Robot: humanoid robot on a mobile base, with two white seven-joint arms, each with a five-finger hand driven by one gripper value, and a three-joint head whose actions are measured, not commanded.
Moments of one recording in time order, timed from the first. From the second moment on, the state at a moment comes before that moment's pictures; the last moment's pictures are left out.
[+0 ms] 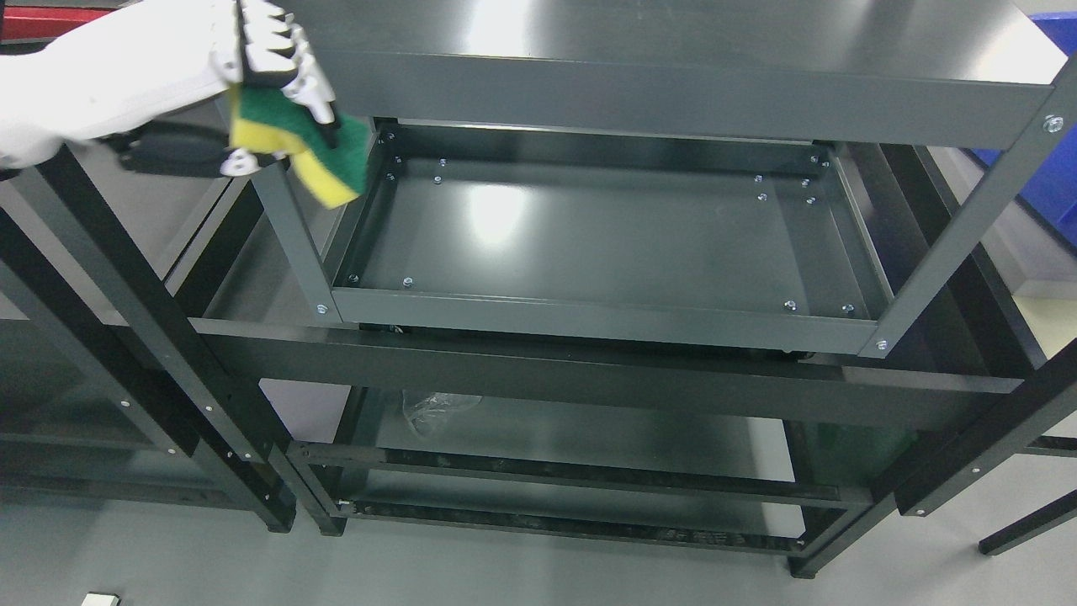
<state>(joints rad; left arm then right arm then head) -0.89 0.73 -0.06 -1.55 0.12 -0.78 -0.85 -0.07 0.00 -0.21 0.00 -0.11 0.08 -0.07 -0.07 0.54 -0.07</state>
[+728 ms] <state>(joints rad) -0.98 0.57 -0.06 -1.54 -0.15 -0.79 -0.85 -0.07 0.00 -0.21 0.00 -0.11 0.08 -0.07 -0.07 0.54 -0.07</state>
